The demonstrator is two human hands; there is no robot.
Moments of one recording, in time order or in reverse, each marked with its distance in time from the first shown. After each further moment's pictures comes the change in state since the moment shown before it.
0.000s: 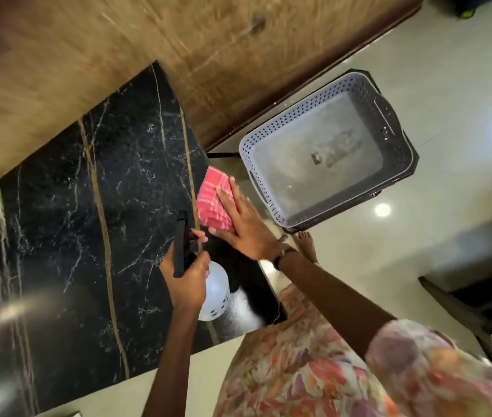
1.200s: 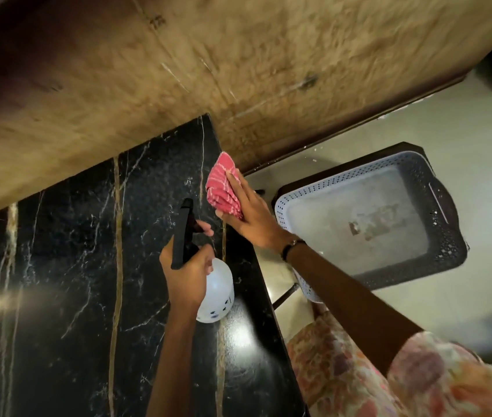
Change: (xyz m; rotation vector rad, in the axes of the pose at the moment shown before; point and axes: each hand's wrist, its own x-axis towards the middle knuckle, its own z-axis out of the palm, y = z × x) left_hand 0.131 0.067 0.017 -0.149 -0.099 0.180; right_hand 0.176 0.006 -0.033 0.098 -0.015 -0.106
